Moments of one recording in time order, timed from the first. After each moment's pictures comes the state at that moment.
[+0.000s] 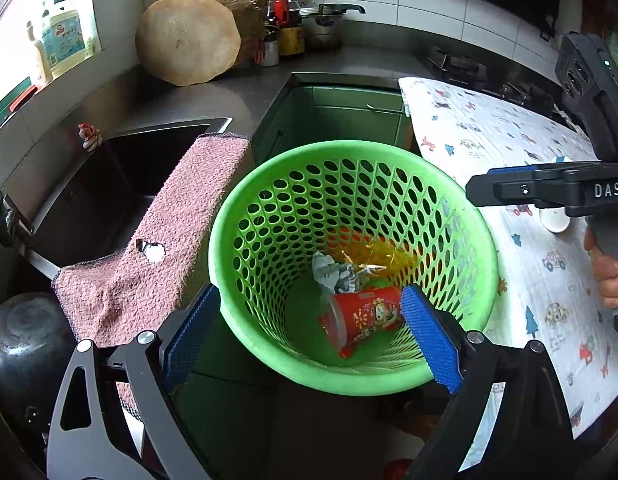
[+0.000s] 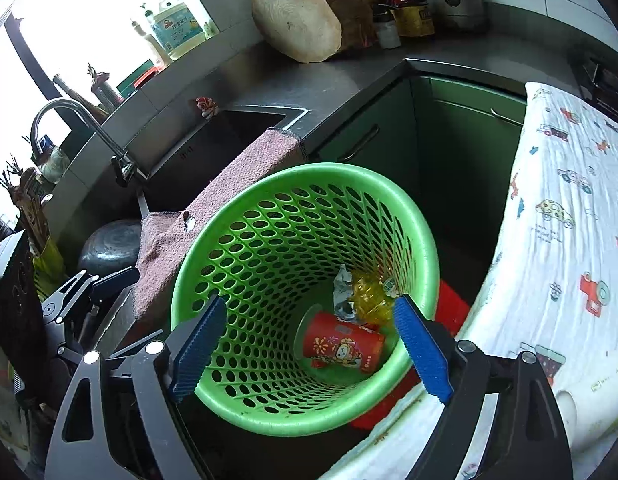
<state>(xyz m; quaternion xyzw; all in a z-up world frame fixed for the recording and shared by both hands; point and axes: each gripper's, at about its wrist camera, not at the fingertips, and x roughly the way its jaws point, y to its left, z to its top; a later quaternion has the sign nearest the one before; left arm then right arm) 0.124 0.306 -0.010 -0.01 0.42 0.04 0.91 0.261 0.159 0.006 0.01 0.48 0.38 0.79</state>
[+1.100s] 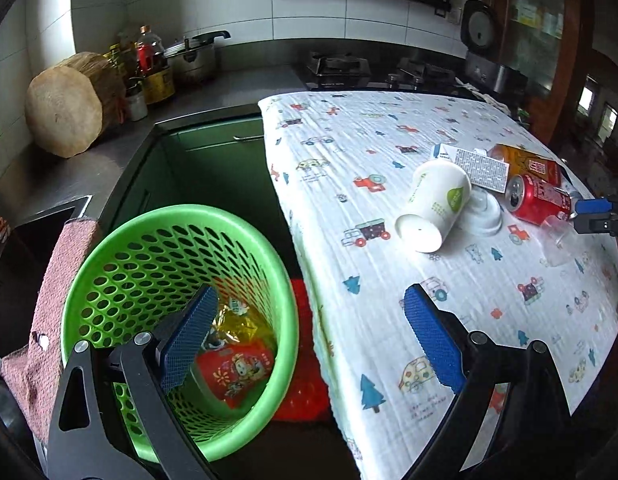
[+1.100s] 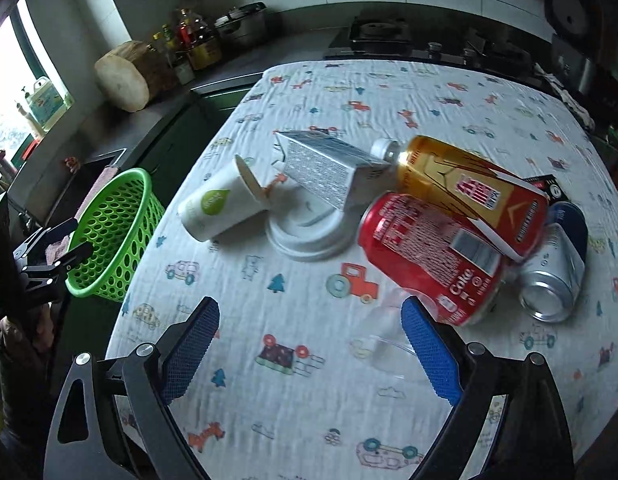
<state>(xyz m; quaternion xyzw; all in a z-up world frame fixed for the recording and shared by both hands) 0.163 0.148 0.005 0.05 0.39 -0.12 0.91 0.167 -0.158 0.021 0.05 0.50 0.12 0.86</state>
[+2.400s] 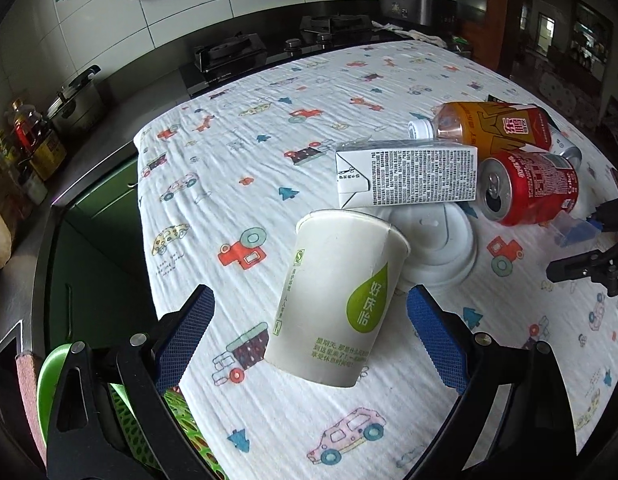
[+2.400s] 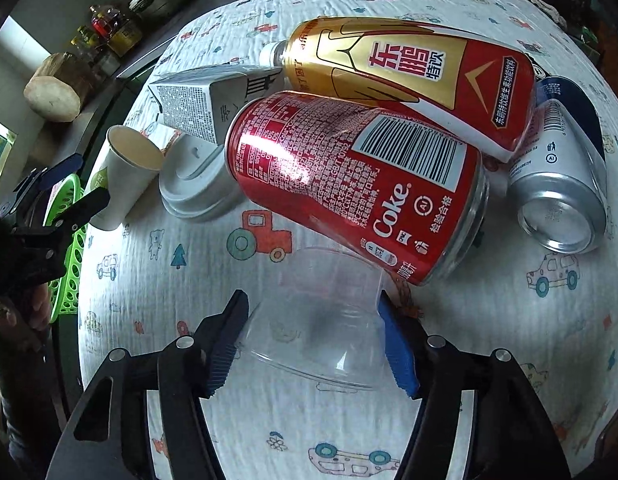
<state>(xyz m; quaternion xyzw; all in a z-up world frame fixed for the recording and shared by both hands) 0.261 0.004 -0.025 0.18 0.42 -0.23 0.86 0.193 -0.201 -0.045 0.12 0.60 0.07 0.79</state>
